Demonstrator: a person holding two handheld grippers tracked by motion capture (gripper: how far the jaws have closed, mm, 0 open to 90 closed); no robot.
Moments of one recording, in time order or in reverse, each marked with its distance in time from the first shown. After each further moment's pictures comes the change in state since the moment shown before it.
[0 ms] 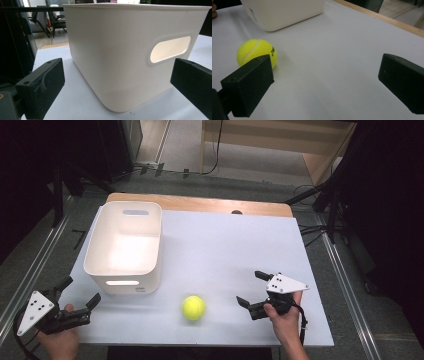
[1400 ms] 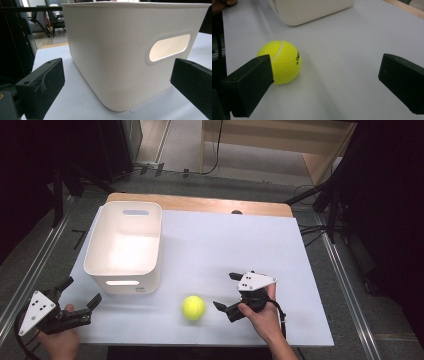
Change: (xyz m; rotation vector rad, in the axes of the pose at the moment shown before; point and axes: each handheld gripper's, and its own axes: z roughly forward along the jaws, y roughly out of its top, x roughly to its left) left arm -0.002 0.000 0.001 0.002 -0.003 0.011; right arm 0.029 0.022 0.047 0.092 0.130 -0.077
